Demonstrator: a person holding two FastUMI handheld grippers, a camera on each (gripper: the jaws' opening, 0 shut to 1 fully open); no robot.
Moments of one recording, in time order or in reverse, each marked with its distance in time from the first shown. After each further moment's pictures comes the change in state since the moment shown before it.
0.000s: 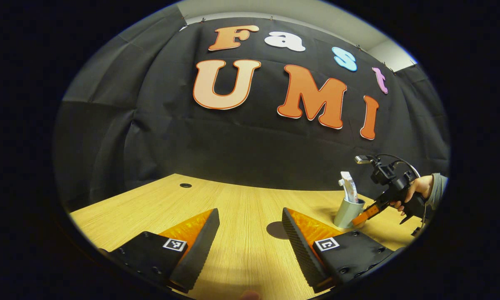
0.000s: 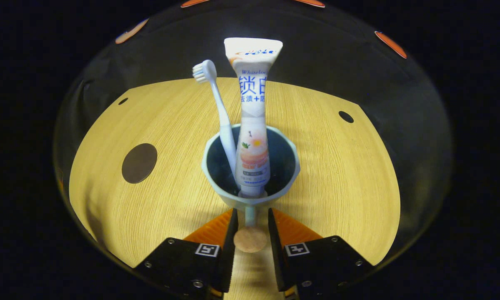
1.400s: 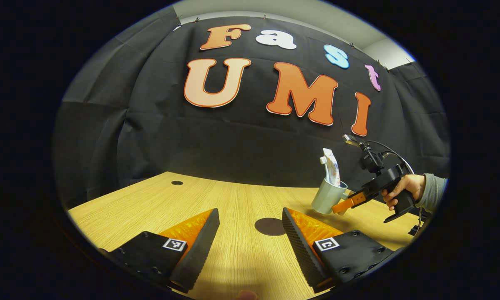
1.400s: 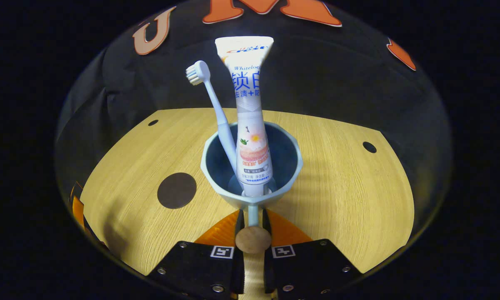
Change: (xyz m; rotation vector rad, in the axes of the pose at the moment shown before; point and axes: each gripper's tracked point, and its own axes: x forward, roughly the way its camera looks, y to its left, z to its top) left arm -0.007 -0.024 -0.006 0.026 0.014 -0.039; right arm 0.006 0.007 0.021 -0.022 -0.241 0.163
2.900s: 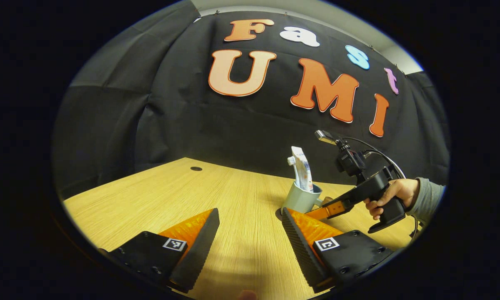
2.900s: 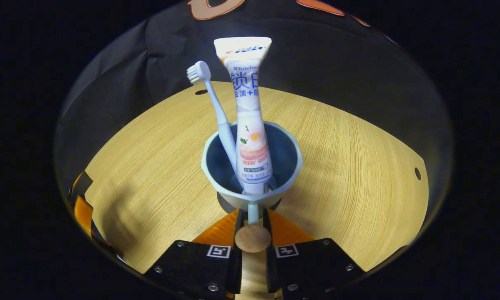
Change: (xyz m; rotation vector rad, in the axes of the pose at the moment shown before) left arm -0.018 0.046 -0.026 -0.082 0.069 0.100; right arm -0.014 -0.012 0.006 -0.189 0.105 0.154
